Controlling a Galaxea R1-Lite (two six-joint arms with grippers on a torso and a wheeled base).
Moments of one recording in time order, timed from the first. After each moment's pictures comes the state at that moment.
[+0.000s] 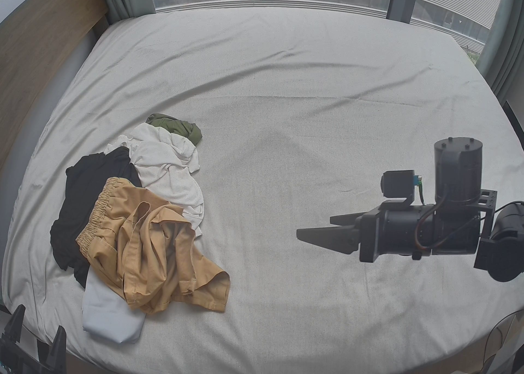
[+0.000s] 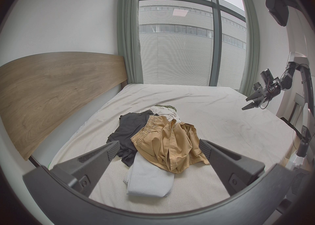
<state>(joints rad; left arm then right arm) 0.01 0.02 -0.02 0.00 -0.01 -0.01 0.64 1.67 -0.76 -0.53 0.35 0.33</state>
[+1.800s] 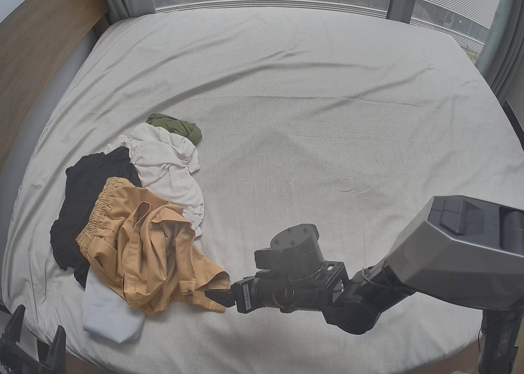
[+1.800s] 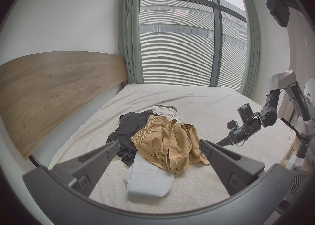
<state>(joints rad) 0.01 0.02 -0.02 0.00 0.00 -0.02 0.87 2.32 -1.04 -0.74 0.18 0.43</state>
